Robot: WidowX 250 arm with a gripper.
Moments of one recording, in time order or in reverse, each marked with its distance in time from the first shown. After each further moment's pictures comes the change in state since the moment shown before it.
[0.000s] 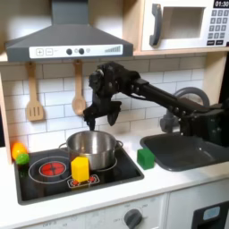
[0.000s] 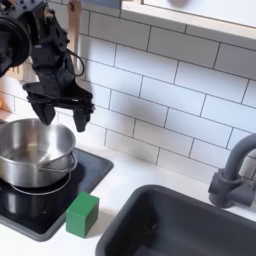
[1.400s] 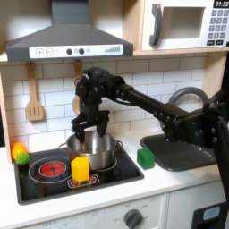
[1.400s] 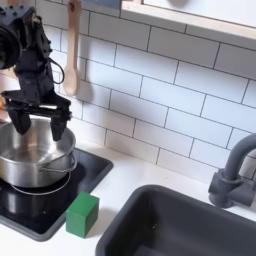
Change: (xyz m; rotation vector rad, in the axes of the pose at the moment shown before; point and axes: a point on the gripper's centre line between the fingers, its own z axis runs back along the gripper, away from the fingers) arm -0.016 0.034 -0.012 0.054 0.176 0.079
